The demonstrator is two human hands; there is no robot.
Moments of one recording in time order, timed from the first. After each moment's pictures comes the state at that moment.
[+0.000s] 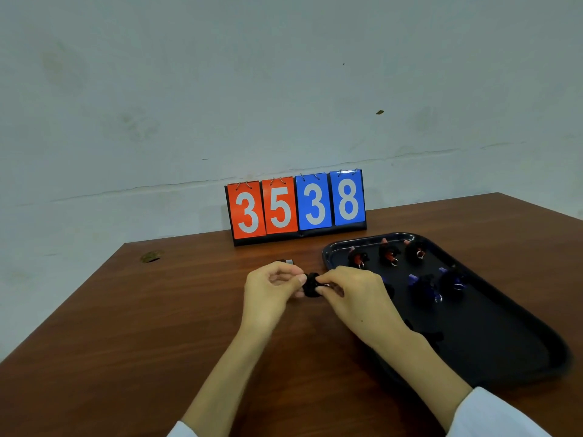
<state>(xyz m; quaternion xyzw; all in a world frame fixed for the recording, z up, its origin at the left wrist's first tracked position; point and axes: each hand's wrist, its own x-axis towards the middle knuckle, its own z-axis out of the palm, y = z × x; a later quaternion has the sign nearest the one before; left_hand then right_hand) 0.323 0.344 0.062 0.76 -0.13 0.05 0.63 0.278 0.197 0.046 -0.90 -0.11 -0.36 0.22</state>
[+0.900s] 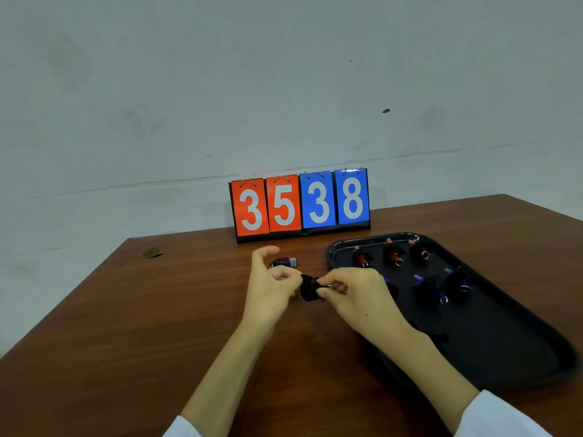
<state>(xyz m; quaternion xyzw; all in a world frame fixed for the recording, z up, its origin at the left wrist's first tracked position) 0.326 0.347 0.066 0.75 -0.09 0.02 0.65 0.276 0.204 0.055 -0.92 -0.05 -0.28 0.29</state>
